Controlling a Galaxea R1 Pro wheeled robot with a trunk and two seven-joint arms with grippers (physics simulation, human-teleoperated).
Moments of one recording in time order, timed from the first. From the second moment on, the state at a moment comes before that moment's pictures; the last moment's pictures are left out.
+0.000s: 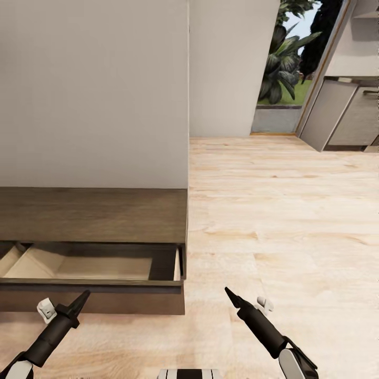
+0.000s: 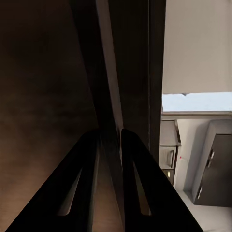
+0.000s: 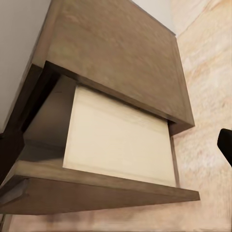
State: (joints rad) left arm -0.30 0.17 0.60 -0.73 0.88 0.61 -0.94; right arm -0.16 0.00 -0.06 -1.12 -0.73 0.22 0.56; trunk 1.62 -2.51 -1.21
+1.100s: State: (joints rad) left arm -0.30 0.17 0.60 -0.73 0.88 0.60 -0.94; right arm -0.16 0.00 -0.06 -1.12 -0.73 0.22 0.56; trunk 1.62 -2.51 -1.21
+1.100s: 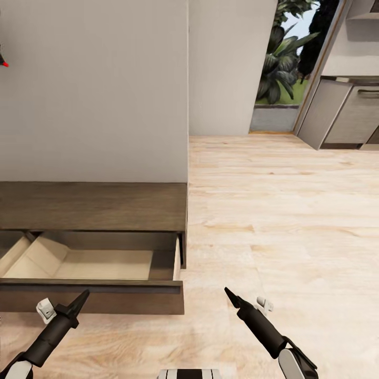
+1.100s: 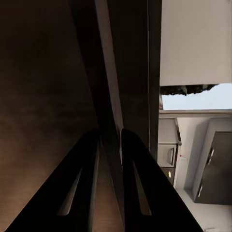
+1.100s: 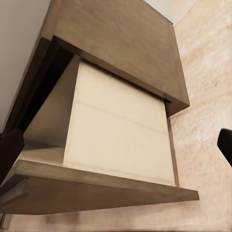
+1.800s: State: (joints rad) left arm -0.30 0.17 0.61 -0.73 0.88 0.60 -0.94; right arm -0.16 0.00 -0.06 -1.12 -0.73 0.22 0.56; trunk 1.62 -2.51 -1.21
